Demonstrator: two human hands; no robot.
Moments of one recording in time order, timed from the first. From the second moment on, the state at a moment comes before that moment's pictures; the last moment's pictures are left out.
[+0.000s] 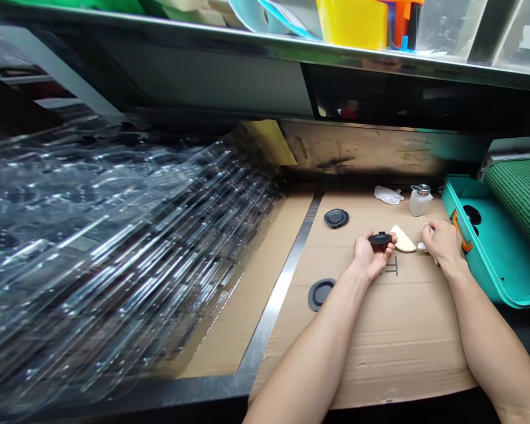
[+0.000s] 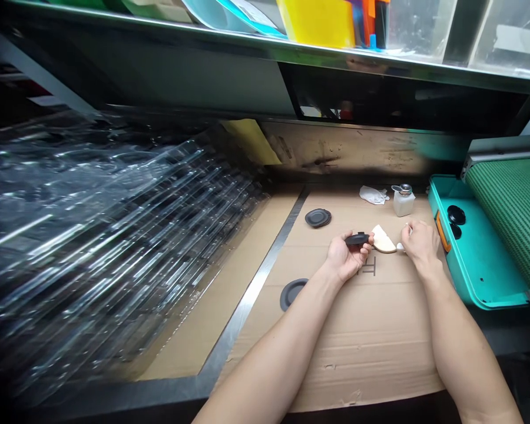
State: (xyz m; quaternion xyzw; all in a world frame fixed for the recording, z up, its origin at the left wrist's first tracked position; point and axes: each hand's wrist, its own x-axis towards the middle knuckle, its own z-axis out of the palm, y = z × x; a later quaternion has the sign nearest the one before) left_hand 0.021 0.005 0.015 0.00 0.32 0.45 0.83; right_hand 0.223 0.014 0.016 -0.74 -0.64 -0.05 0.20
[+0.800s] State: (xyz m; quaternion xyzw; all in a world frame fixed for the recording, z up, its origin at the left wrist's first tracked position) left_hand 0.051 -0.008 -0.015 0.34 0.50 0.47 0.65; right_hand 0.185 -0.006 0.028 -0.62 -0.77 -0.05 0.10
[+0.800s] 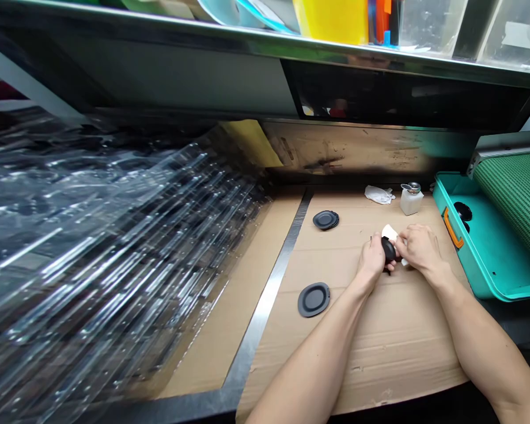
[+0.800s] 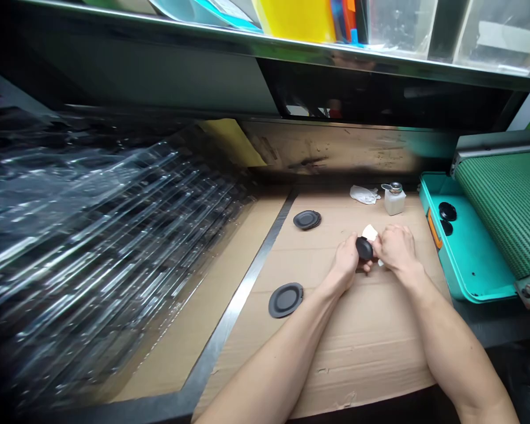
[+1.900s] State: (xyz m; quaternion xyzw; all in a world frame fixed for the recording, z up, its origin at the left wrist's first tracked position) left_hand 0.051 -0.041 0.028 0.46 0.41 0.61 0.51; right_hand 0.214 0.012 0.013 -0.72 -0.69 -0.03 0.08
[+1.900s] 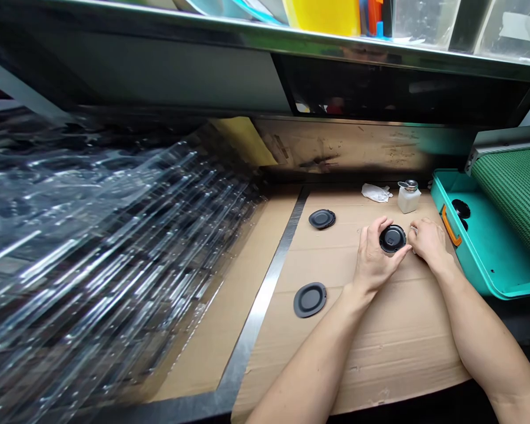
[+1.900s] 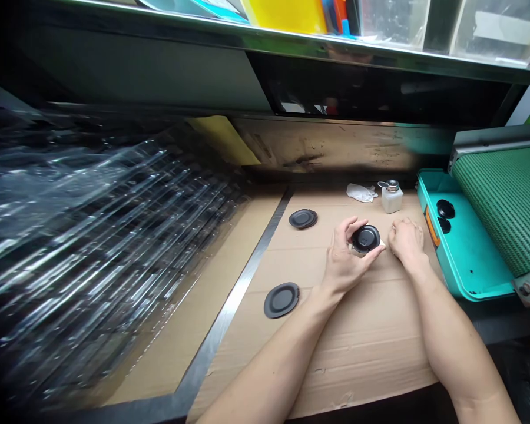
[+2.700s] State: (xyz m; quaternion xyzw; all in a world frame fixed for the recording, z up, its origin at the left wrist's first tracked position) left_hand -0.095 -0.105 0.012 0.47 0.71 0.46 0.24; right_hand 0.174 -0.010 0.008 -0.57 -0.81 0.01 0.11
